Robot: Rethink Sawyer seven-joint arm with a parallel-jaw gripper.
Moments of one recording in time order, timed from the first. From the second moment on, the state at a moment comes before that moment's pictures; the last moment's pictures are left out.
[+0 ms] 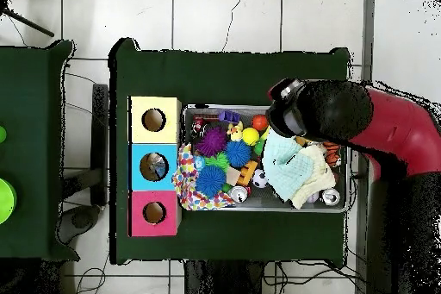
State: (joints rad) arm -0.61 -0.80 0.31 1.40 -0.20 0.89 2.33
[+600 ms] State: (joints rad) arm -0.62 -0.73 0.36 1.40 -0.25 0.84 2.29
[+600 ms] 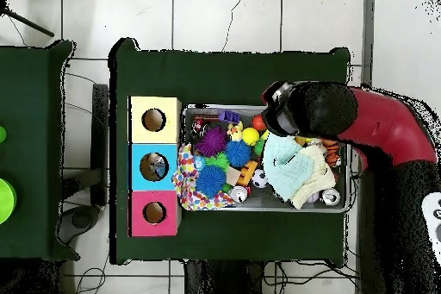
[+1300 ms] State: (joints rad) arm -0.63 -0.63 0.41 1.40 -0.34 0.74 2.28
